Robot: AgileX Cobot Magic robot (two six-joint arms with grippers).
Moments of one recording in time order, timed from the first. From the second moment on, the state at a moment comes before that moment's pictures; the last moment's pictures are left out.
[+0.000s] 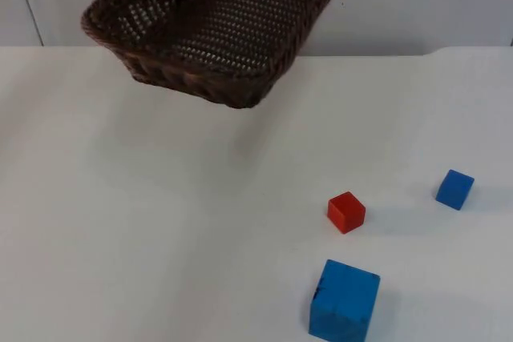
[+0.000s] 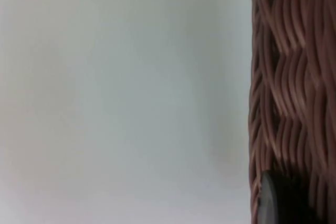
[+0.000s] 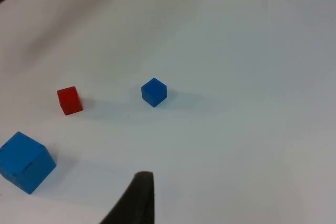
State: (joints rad) right arm 0.12 0.00 -0.52 0.03 1.09 -0.05; left arm -0.15 2.26 -2.17 -0.45 1.22 0.30
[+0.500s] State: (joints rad) right arm 0.12 0.00 -0.52 0.03 1.09 -0.05; left arm -0.15 2.01 -1.80 -0.45 1.21 0.33
